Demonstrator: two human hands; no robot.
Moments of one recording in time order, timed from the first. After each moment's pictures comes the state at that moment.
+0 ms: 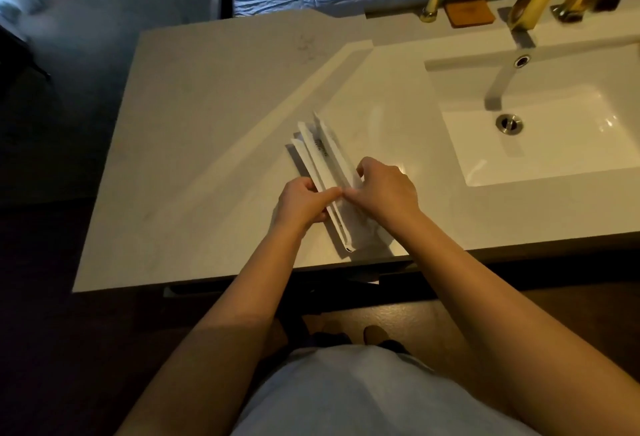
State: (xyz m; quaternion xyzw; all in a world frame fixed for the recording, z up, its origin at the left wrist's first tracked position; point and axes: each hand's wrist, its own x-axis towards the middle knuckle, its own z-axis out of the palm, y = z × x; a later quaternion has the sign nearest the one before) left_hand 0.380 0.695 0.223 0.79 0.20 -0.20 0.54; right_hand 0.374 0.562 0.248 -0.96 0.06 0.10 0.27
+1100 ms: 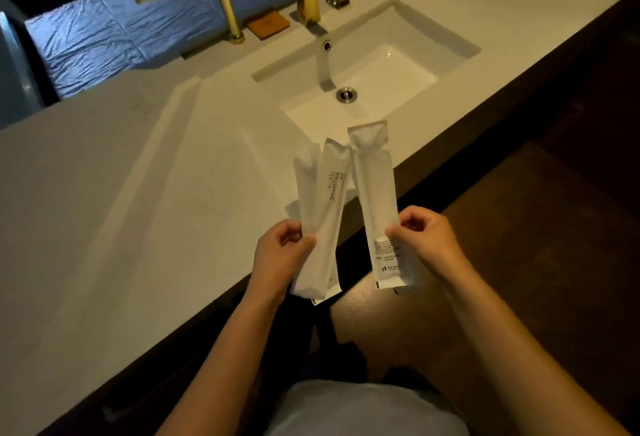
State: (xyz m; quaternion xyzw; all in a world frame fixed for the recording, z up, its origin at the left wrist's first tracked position) left_hand 0.279 0.628 0.236 0.77 -0.06 -0.30 0.56; right_hand 0.159 0.449 0.263 -0.67 0.40 -0.05 0.62
